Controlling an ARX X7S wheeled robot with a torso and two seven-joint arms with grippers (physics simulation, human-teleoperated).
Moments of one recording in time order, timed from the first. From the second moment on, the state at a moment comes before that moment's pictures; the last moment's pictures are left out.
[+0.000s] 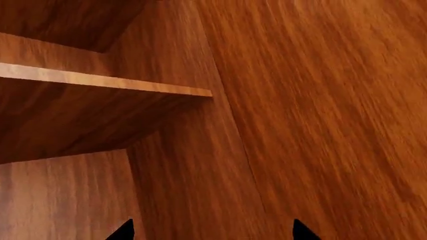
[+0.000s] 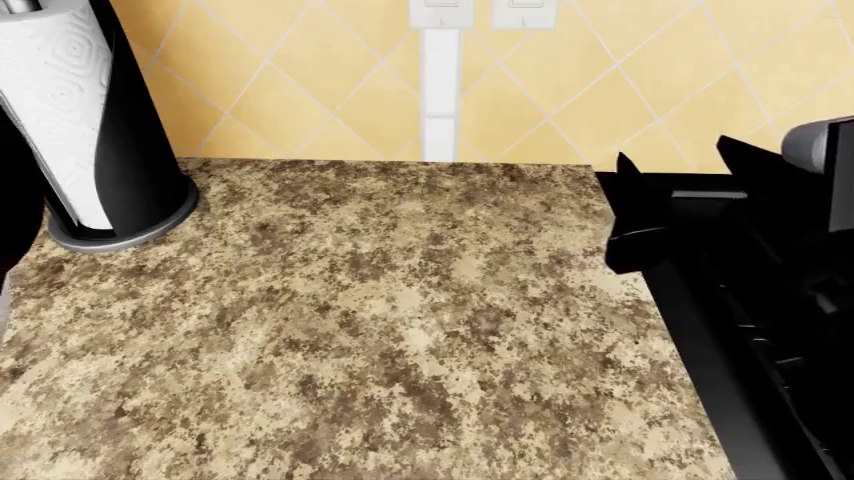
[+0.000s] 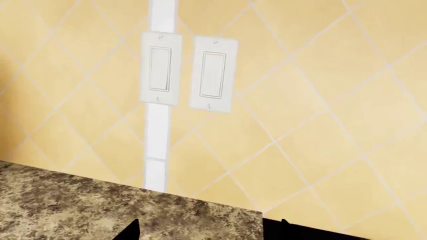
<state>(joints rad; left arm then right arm) -2.14 -0.03 -0.23 -0.06 -0.53 -1.48 0.39 0.71 0.79 -0.03 -0.65 1.23 0.96 0.56</state>
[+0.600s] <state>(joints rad) -1.92 -0.20 -0.11 0.12 -1.49 -1.54 -0.04 0.67 0.81 -0.01 -0.65 1.22 0.93 0.55</state>
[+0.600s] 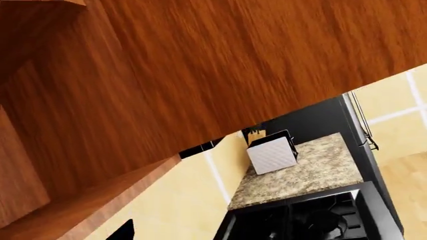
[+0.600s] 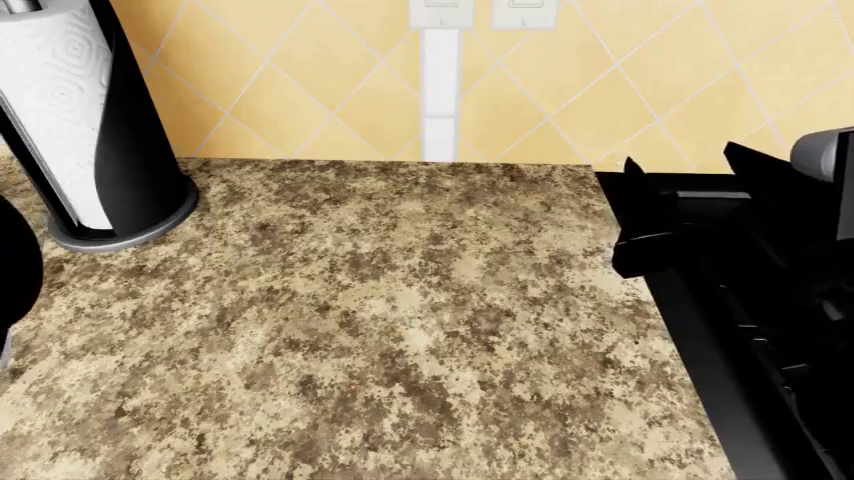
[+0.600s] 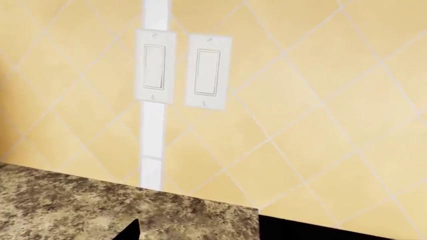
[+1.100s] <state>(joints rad) -1.64 -0.37 0.10 0.22 -1.73 -1.52 -0.34 0.53 0.85 0.15 -0.70 1.27 0.86 0.57</state>
